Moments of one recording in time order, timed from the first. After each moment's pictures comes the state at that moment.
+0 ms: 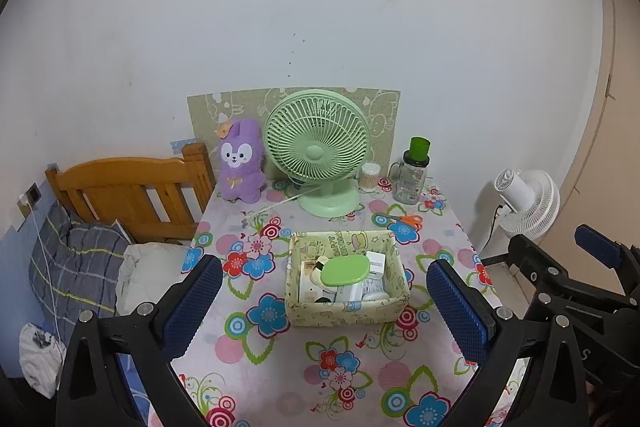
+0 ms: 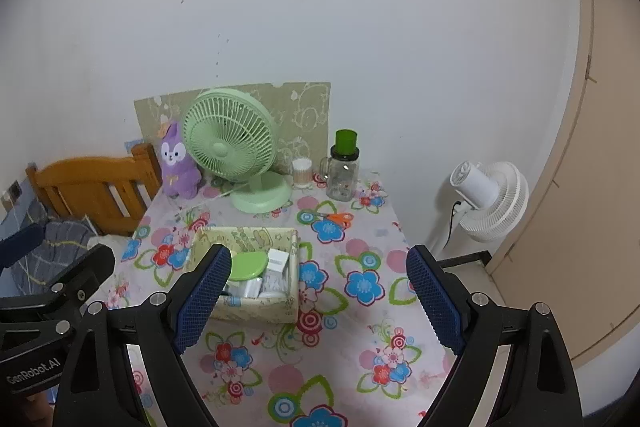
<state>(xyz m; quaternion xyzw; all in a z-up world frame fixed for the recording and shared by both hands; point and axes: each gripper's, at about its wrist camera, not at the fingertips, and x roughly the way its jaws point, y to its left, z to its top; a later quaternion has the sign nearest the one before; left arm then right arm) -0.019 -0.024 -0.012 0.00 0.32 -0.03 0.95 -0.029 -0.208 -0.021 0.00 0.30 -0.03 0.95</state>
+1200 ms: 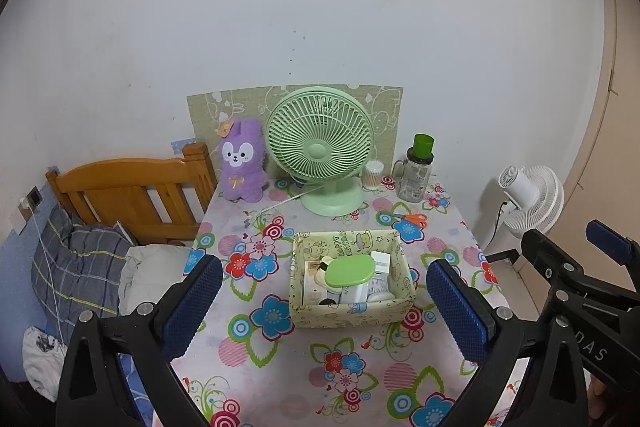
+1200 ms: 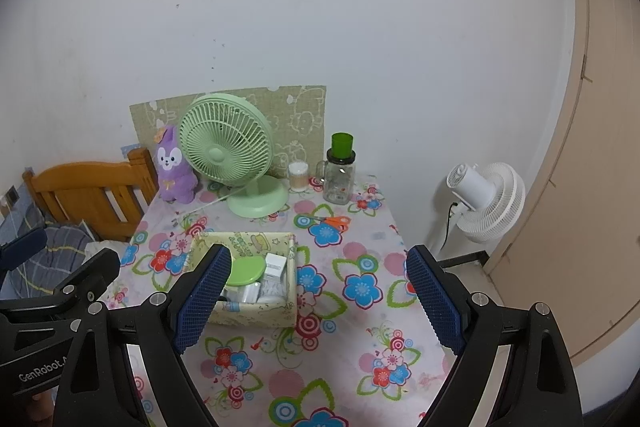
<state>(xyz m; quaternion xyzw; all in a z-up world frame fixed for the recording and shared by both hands) -0.010 -0.021 -0.014 0.00 0.32 -0.02 0.95 -0.028 -0.206 -0.017 0.00 0.30 -0.04 0.95</state>
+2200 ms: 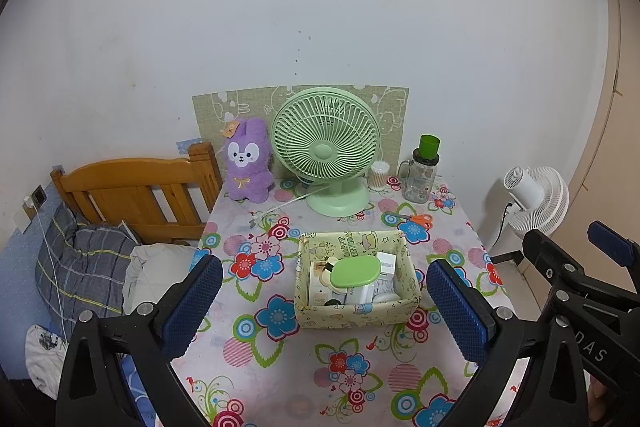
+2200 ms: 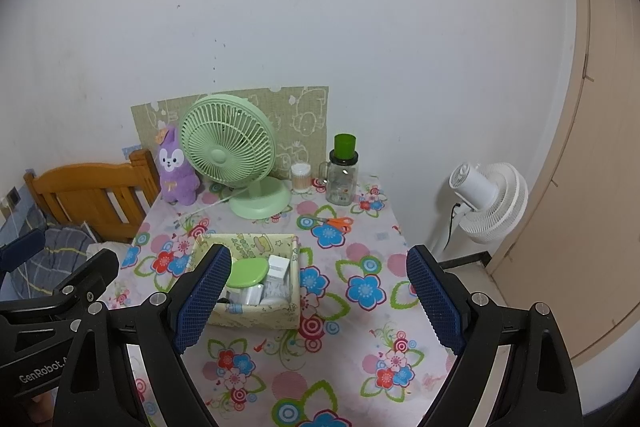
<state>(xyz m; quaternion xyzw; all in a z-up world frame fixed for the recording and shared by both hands) -0.011 -0.016 -0.014 0.00 0.32 -0.01 0.95 -0.022 -0.202 -0.017 0.00 0.30 -0.04 0.95</state>
